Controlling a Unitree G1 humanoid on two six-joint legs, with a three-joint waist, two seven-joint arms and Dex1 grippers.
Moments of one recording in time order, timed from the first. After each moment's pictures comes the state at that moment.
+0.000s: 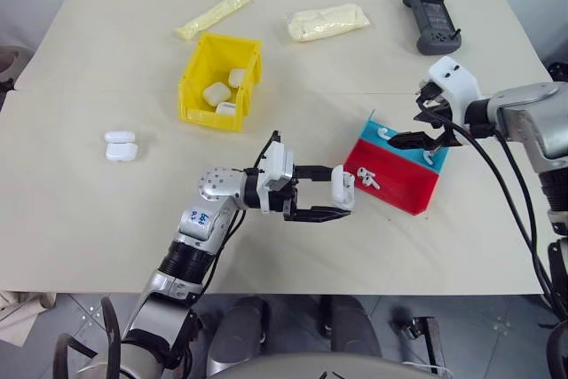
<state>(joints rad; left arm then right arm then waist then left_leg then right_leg) -0.50 0.19 -0.23 0.13 -0.39 0.10 -1.15 -0.98 -0.88 0.36 0.30 0.27 1.00 0.90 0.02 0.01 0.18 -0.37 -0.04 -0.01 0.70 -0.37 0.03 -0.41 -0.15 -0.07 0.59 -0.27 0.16</state>
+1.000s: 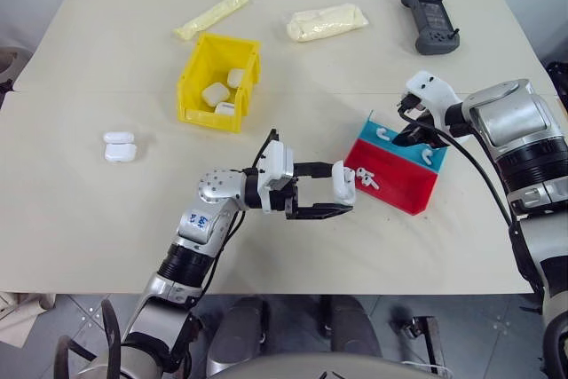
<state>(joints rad) -0.49 0.19 -0.24 0.09 -0.39 0.10 -1.11 -1.05 -0.76 0.42 0.56 0.01 0.86 1.03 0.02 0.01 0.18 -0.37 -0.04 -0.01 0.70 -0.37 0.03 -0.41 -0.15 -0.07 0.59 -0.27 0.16</state>
